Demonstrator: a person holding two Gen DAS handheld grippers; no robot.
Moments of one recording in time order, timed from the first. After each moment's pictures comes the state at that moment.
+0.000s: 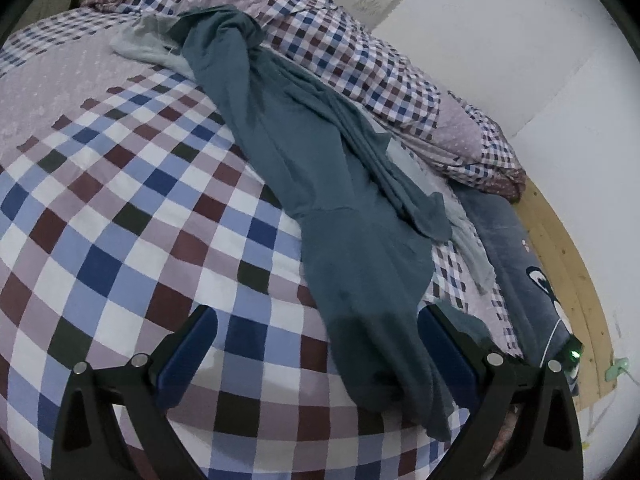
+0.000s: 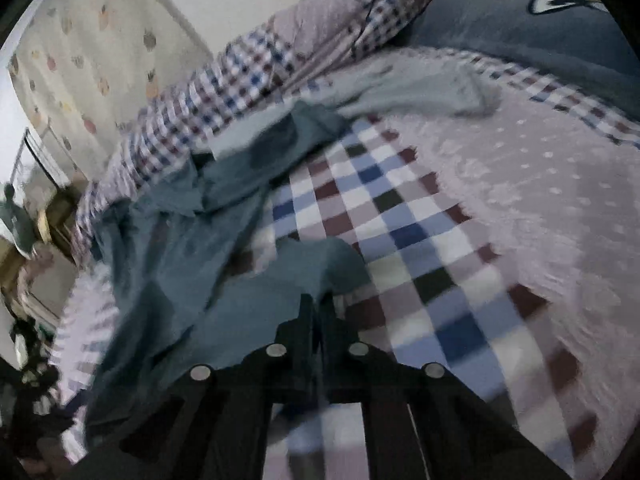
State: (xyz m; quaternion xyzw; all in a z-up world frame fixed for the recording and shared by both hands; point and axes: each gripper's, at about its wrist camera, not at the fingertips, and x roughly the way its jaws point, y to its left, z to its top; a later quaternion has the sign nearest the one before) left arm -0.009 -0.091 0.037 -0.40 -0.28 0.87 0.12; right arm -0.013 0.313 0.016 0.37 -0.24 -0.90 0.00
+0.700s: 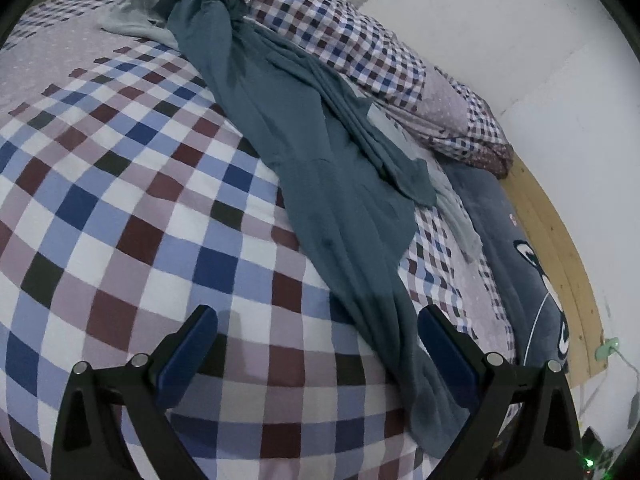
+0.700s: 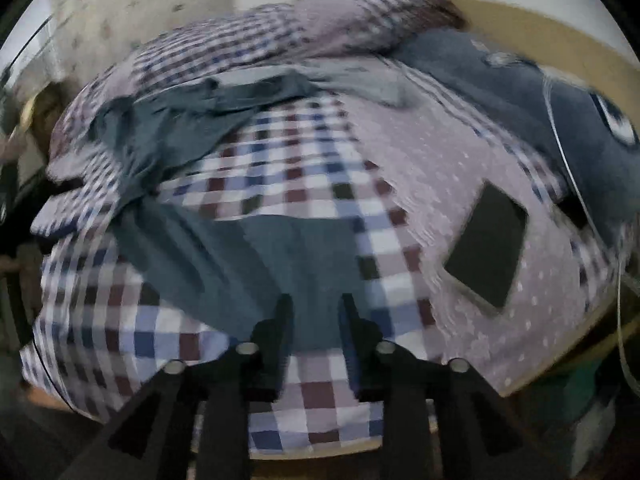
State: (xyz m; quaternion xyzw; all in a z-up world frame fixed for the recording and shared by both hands) left arm 0.017 -0.075 0.028 -0.43 -0.27 0.85 0.15; right arm 0.189 0.275 0.058 0.43 -0.02 -0.90 -0.04
